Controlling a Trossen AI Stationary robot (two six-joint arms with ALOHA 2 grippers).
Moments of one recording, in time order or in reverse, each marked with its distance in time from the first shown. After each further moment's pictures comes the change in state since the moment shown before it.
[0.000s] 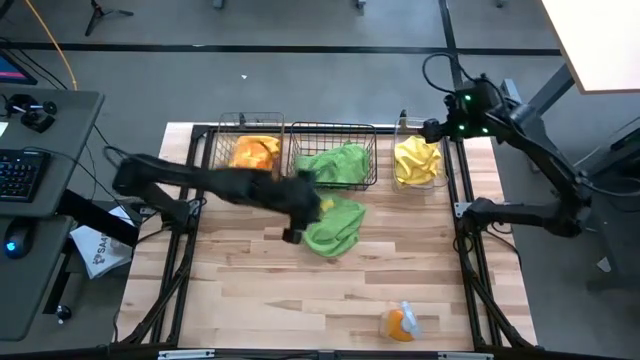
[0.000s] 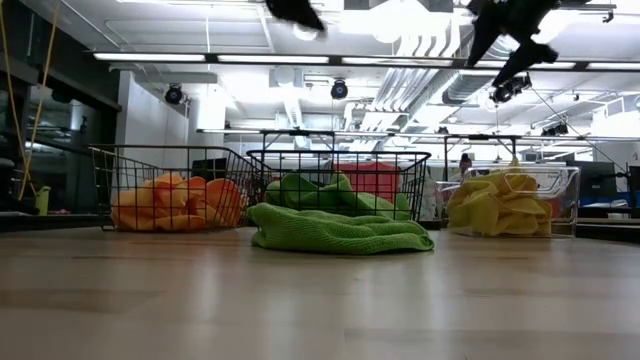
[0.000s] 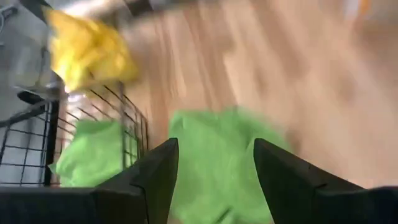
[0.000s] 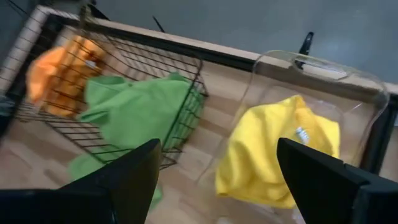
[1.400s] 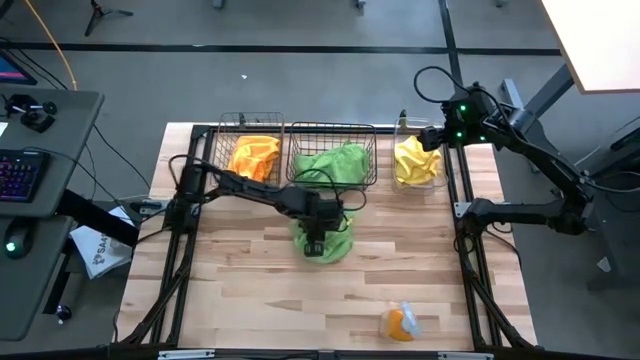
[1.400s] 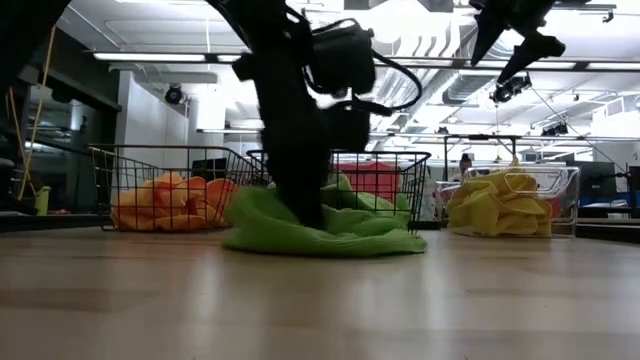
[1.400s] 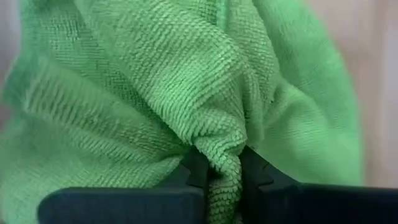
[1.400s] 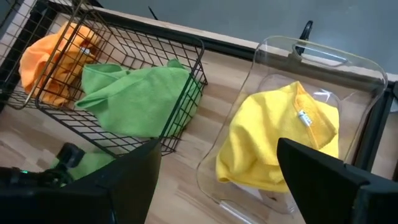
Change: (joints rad) left arm 0.075 0.503 -0.005 0.013 0.266 -0.335; right arm 0.131 -0.019 -0.002 -0.049 0.104 0.074
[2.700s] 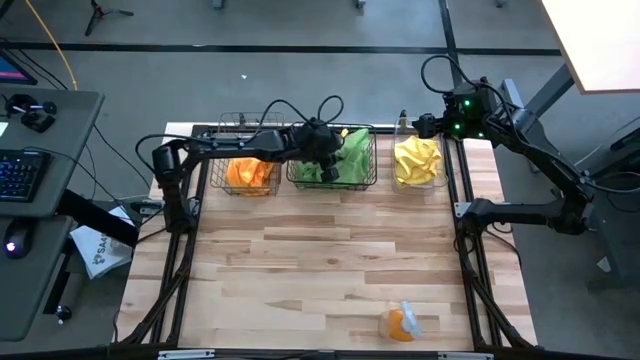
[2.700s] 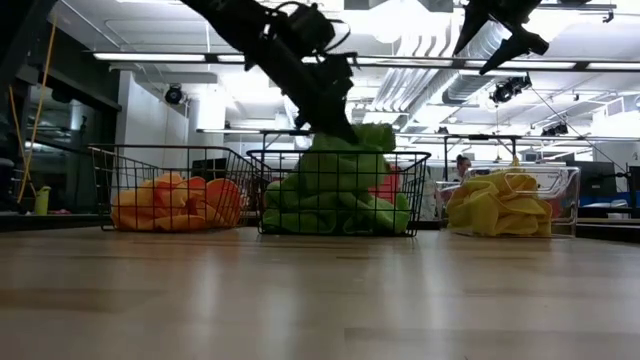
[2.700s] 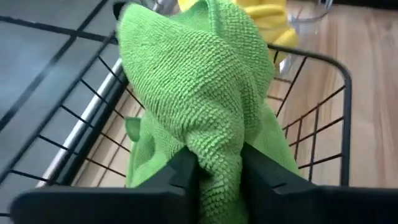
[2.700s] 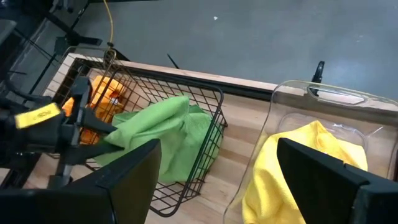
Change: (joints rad) left arm 0.374 -0.206 -0.008 0.380 -0.165 0.147; right arm 0.000 -0.002 0.000 0.173 0.029 0.077
